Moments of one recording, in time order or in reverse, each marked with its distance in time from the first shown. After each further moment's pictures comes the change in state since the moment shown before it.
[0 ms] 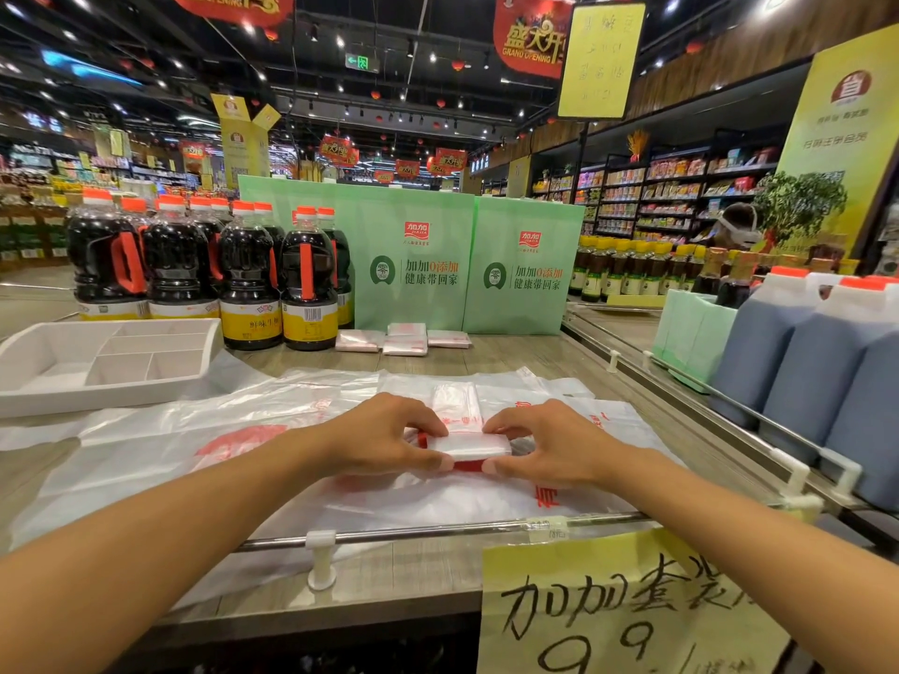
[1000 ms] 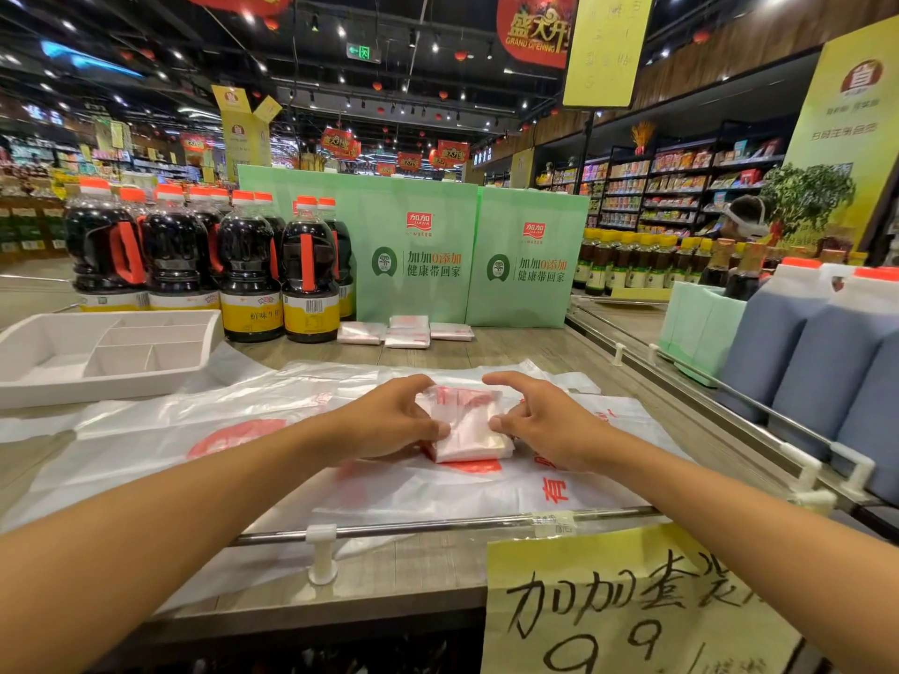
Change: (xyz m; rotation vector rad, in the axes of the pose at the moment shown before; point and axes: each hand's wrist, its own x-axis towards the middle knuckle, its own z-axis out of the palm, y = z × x) left_hand 0.006 0.009 0.006 -0.470 0.048 -0.269; right_hand 0.019 0.003 0.011 0.413 0.043 0.193
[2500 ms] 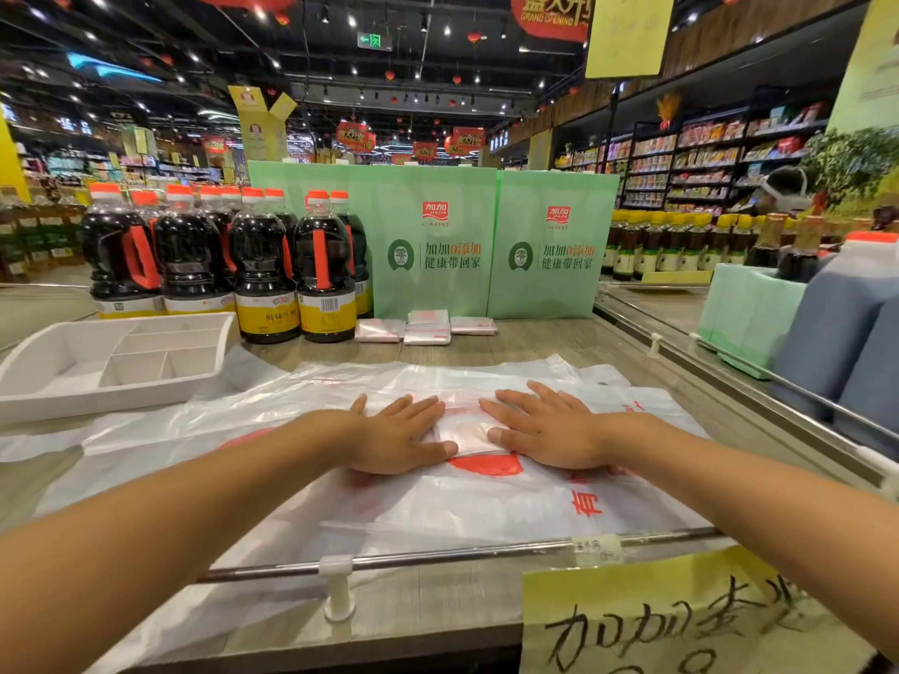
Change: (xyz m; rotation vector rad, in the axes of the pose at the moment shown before) left_hand 0.017 -0.022 -0.015 0.868 -0.347 -0.181; right_hand 0.047 0.015 0.016 -0.737 -0.384 0.081
